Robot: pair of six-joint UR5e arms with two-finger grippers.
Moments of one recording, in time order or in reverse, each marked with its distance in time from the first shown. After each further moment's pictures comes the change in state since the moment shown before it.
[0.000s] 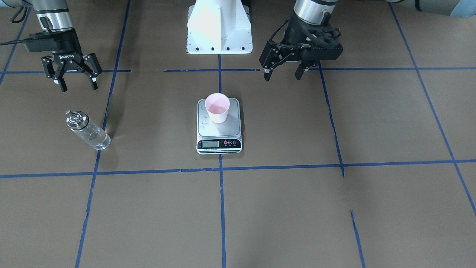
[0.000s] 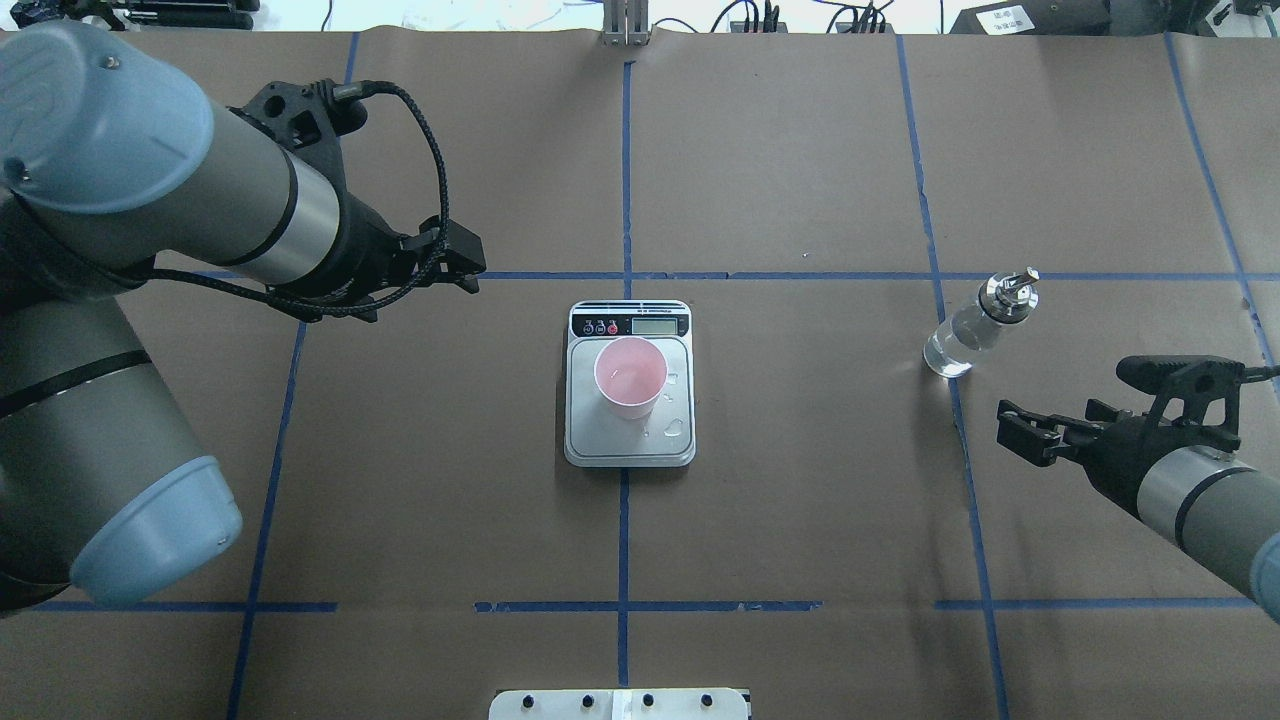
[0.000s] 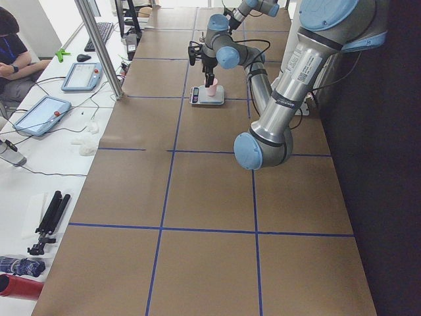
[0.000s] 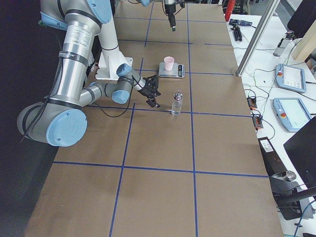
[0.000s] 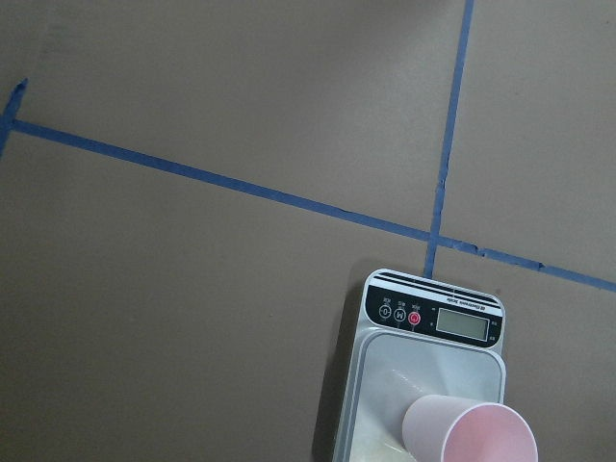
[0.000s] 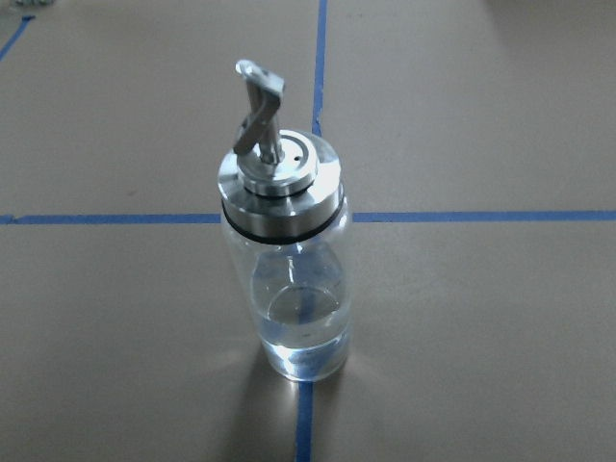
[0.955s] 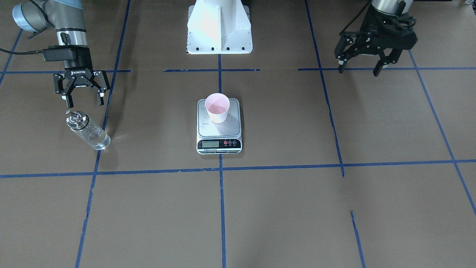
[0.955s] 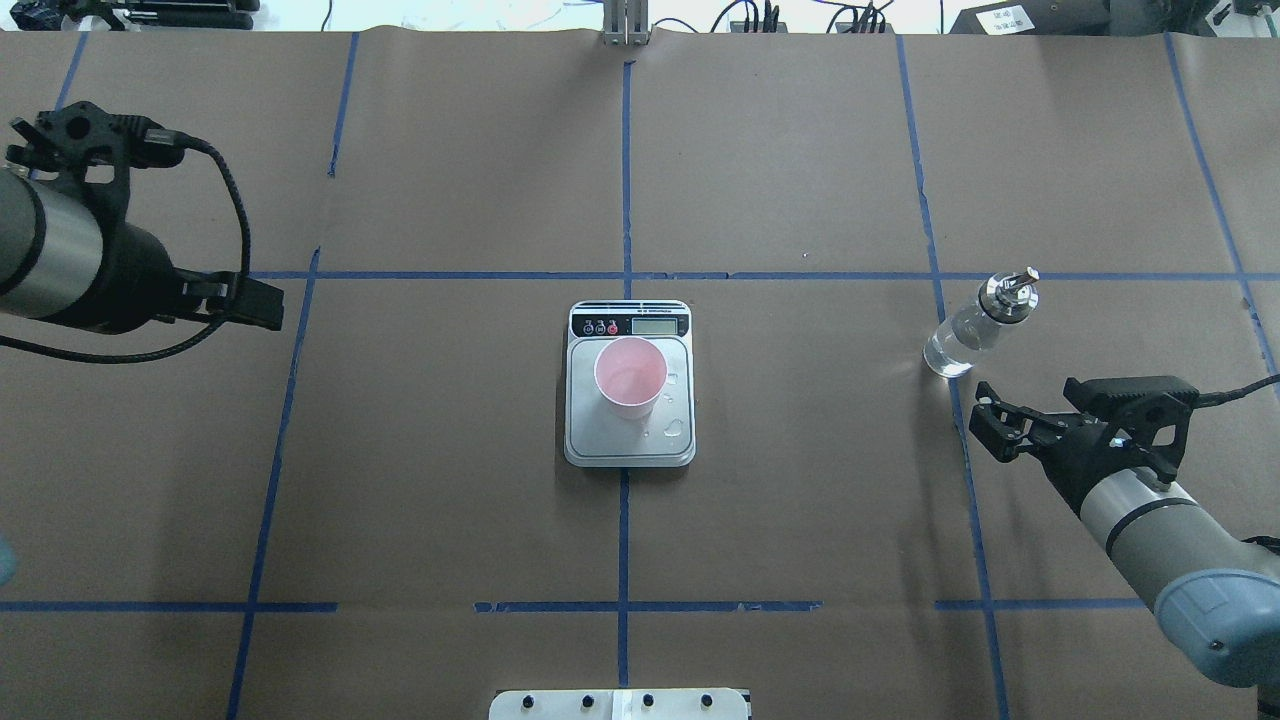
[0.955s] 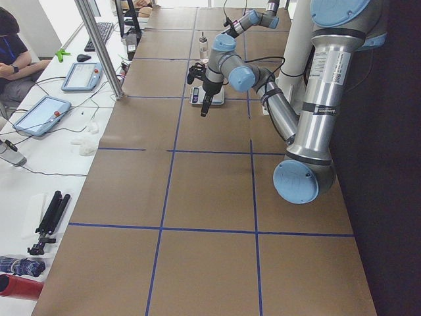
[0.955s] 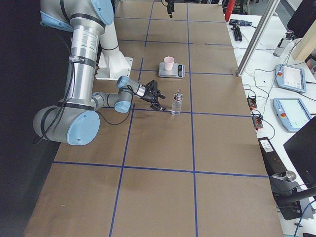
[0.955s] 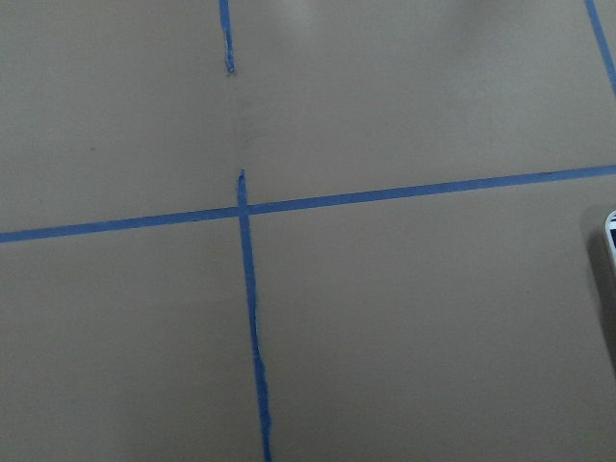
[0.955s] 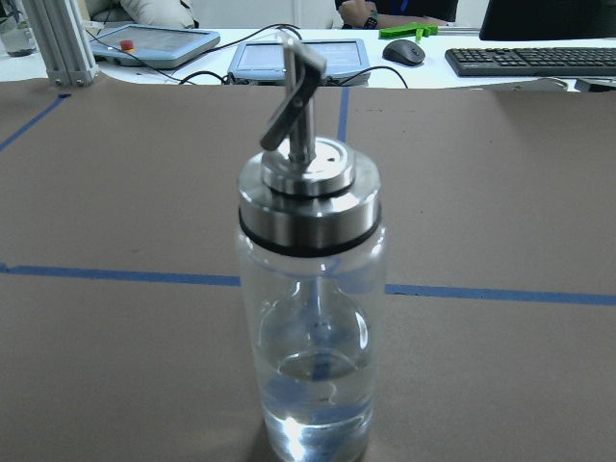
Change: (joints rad) left arm -0.161 0.357 -0.182 -0.001 0.009 0.545; right arm -0.073 0.098 -0.233 0.224 -0.255 -0.075
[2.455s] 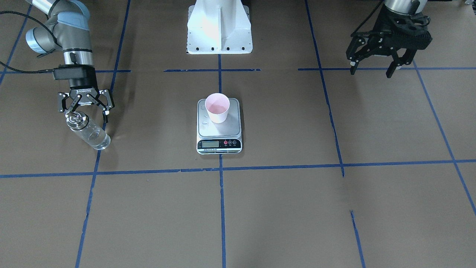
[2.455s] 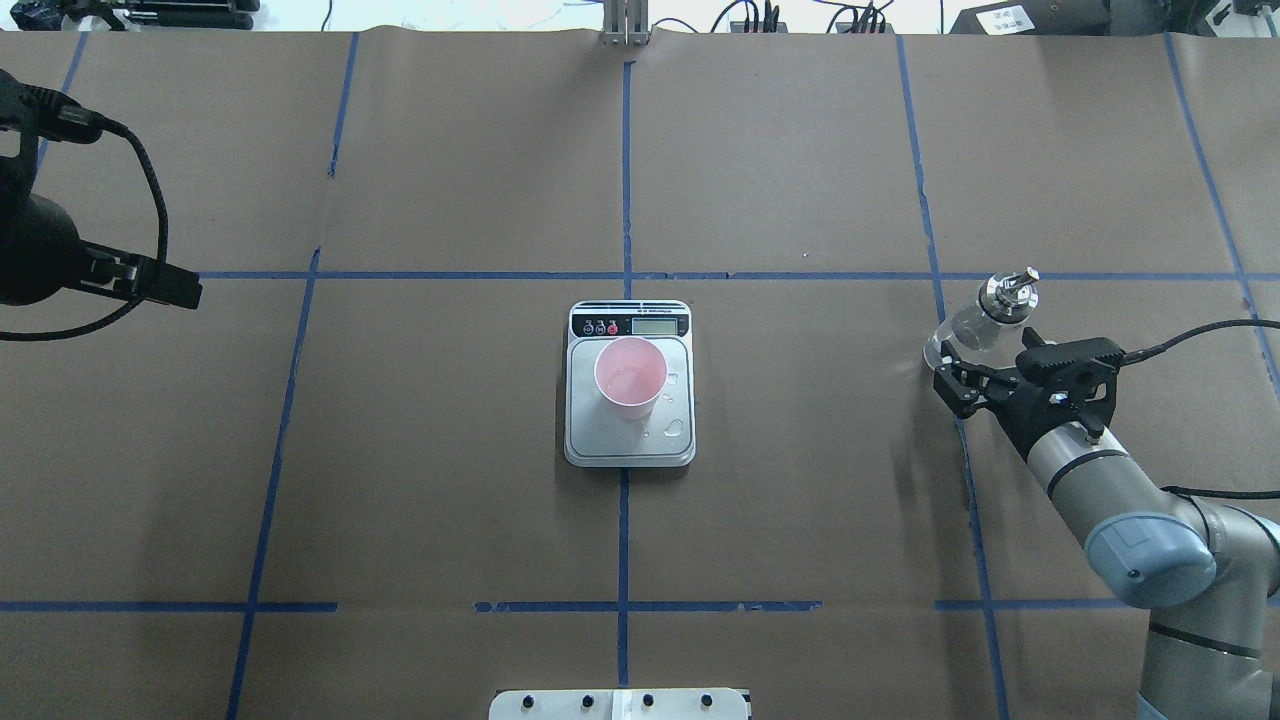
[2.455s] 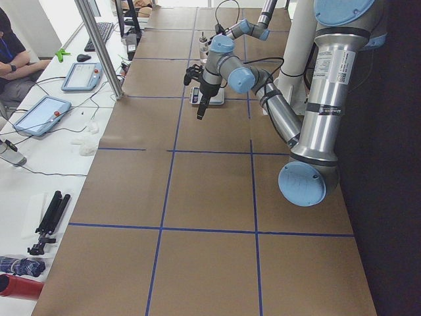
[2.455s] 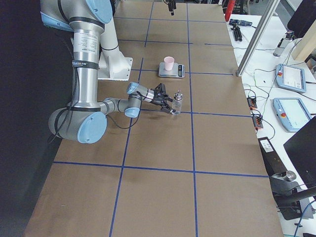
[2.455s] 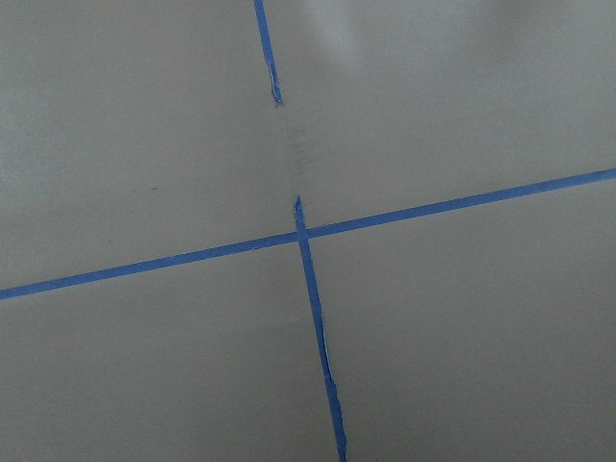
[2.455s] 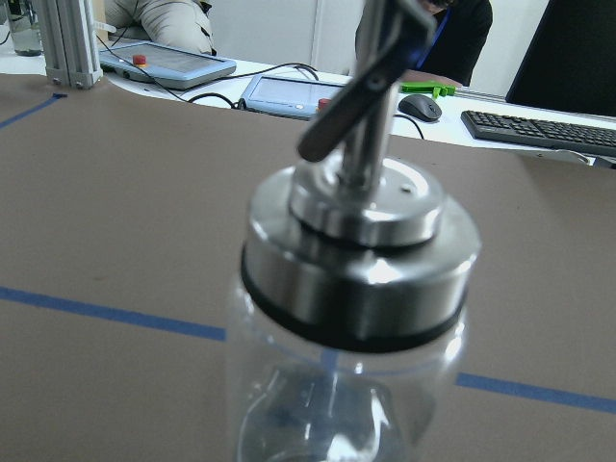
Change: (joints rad) left arm -0.030 0.011 0.002 0.000 -0.003 0.043; right arm 0.108 0.167 -0.197 0.076 -0.015 -0.191
